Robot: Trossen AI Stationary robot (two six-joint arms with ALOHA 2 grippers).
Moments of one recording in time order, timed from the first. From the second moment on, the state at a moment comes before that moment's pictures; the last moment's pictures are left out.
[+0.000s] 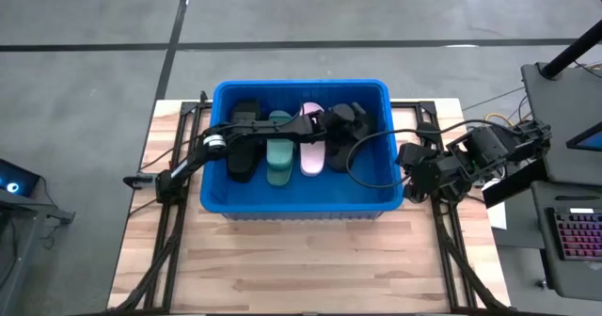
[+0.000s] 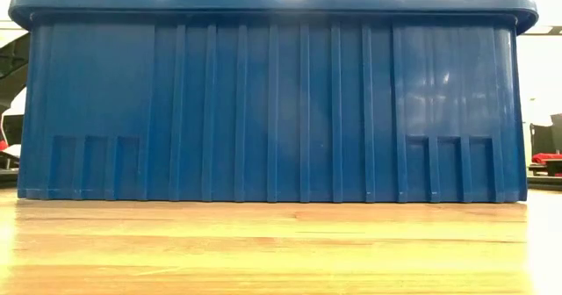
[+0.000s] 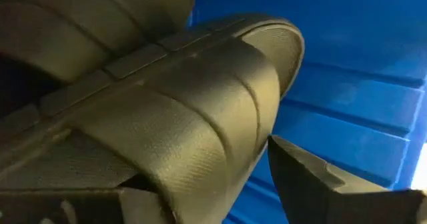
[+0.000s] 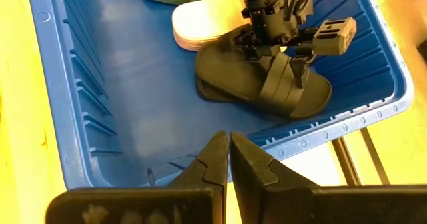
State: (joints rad) left arm 0.28 2.34 2.00 -0.17 -0.20 -1.81; right arm 0.41 1.23 1.59 -1.57 0.54 0.51
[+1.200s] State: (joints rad) left arm 0.30 2.33 1.98 -0.19 0.07 -1.68; right arm 0.41 1.22 1.59 -1.57 0.54 0.49
